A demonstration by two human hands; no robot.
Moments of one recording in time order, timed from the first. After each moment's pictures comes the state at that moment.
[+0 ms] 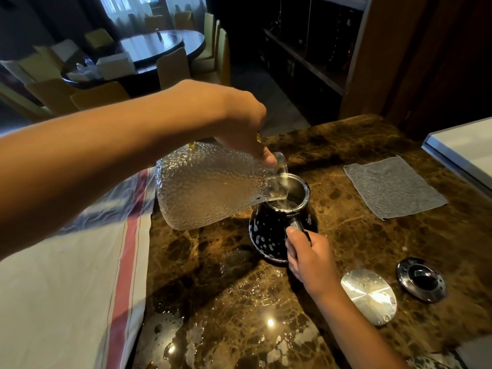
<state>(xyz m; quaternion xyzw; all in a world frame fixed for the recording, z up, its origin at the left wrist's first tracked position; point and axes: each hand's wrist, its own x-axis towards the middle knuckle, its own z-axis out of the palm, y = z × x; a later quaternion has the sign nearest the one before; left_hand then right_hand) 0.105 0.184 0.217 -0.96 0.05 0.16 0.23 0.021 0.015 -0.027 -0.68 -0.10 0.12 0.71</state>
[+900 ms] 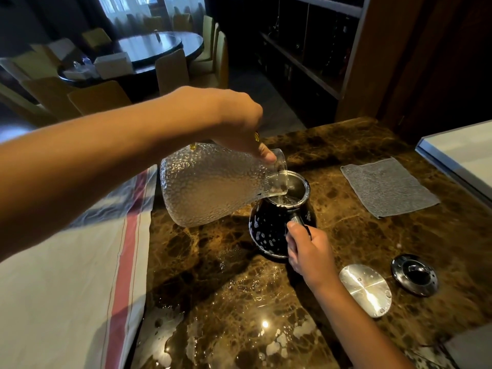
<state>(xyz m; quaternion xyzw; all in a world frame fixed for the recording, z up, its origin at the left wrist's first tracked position) 0.096 0.197 0.207 -0.97 0.08 0.11 0.20 0.017 0.016 -0.018 -0.68 -0.09 0.12 0.72</state>
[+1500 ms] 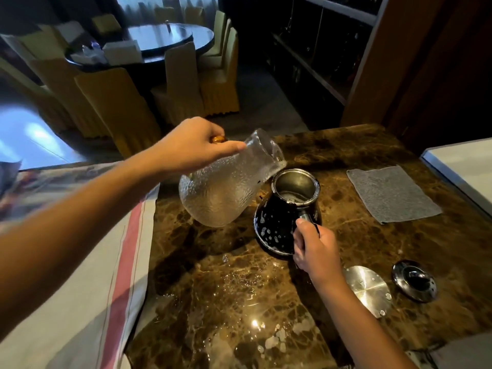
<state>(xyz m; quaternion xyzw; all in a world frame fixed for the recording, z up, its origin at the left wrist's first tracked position) 0.034 0.276 0.149 -0.97 0.00 -0.05 -0.24 0.015 0.018 -0.015 -0.67 -0.06 0.14 0.72</state>
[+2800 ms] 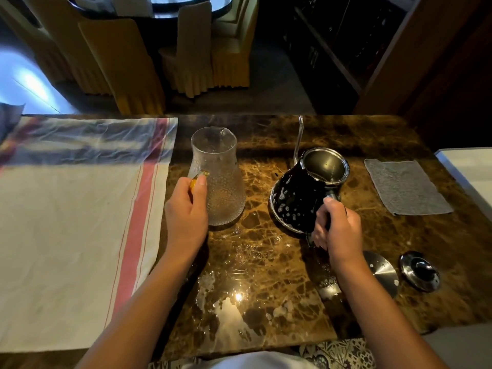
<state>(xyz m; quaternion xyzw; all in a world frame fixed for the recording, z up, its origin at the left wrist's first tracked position) -0.083 0.256 -0.013 -0.77 -0.27 -0.33 -0.48 0.010 0.022 -0.010 -0.70 -0.04 0.12 0.70</state>
